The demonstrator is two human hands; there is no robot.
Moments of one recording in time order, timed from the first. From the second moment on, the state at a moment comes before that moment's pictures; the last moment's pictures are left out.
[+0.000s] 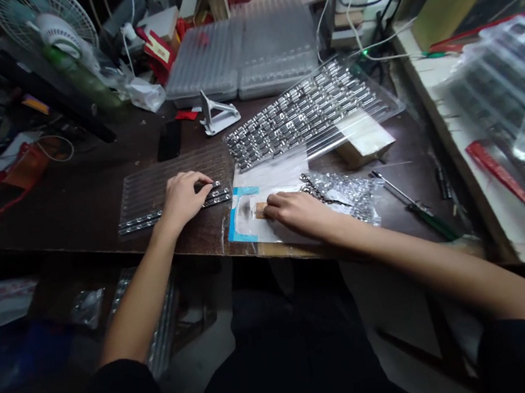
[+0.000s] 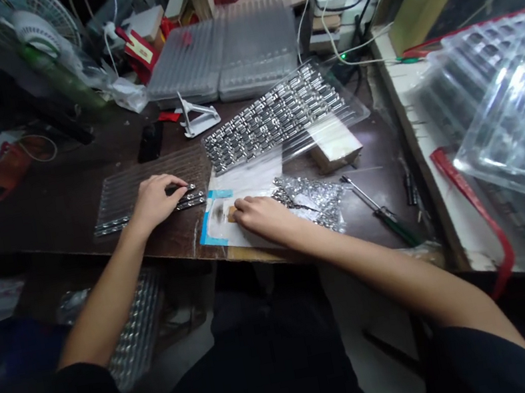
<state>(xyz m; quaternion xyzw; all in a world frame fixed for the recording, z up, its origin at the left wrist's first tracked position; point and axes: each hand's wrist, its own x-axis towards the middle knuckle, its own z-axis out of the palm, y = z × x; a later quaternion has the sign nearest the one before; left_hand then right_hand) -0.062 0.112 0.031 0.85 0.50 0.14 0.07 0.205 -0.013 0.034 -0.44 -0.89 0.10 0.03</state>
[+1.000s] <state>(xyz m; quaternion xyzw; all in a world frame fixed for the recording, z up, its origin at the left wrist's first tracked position) 0.090 0.120 0.029 0.88 0.38 0.24 0.11 0.267 0.000 0.028 -0.50 -0.77 0.24 0.32</state>
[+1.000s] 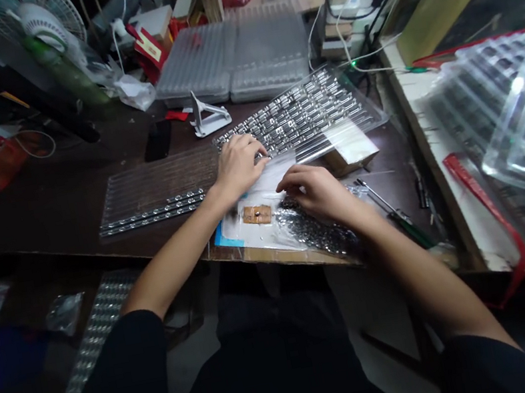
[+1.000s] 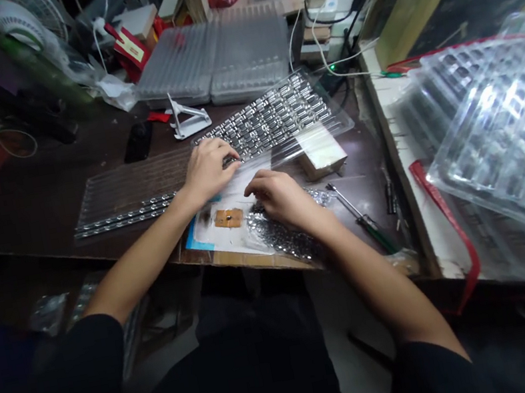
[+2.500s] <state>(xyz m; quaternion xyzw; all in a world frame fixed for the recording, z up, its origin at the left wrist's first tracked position) 0.011 0.007 -0.008 0.77 0.44 0.38 0.25 0.220 -0.007 0.010 -0.50 -0.80 0.21 0.25</state>
